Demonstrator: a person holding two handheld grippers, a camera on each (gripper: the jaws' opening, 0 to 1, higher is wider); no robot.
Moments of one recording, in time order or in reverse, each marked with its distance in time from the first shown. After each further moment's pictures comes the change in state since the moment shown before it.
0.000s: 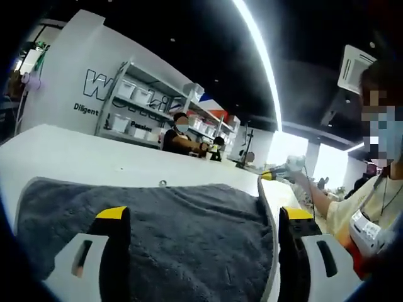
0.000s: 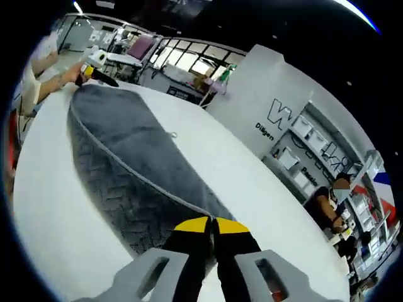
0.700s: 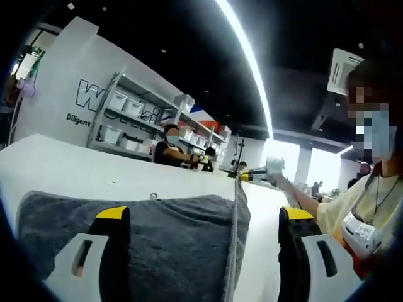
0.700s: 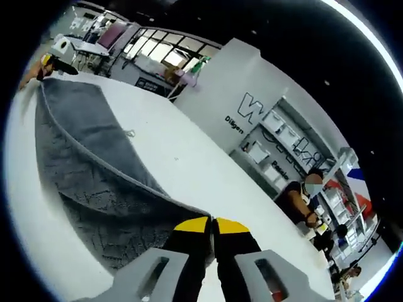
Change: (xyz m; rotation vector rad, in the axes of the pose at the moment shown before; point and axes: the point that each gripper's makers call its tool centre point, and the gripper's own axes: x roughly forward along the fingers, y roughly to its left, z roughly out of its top) left arm -0.002 -0.016 0.016 0.027 -0.077 -0.061; right arm 0.050 -0.054 0.014 -0.018 0.079 -0.213
